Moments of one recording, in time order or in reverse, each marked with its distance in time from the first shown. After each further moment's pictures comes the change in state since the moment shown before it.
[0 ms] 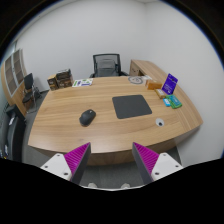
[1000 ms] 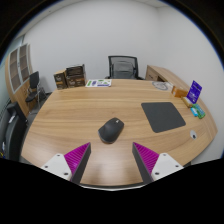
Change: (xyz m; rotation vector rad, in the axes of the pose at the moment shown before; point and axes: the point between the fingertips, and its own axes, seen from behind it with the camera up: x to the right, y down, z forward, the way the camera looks) arm -0.138 -0.025 0.180 0.100 -0.068 -0.058
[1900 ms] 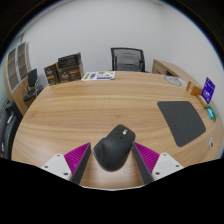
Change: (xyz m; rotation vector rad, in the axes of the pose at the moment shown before) arm -0.013 -0.013 0.154 -0.028 -0.034 0.000
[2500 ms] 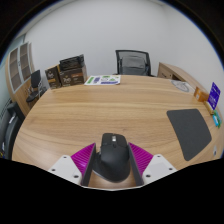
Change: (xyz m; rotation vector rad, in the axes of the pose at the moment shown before) arm -0.013 -0.032 0.036 0.030 -0.047 -0.019
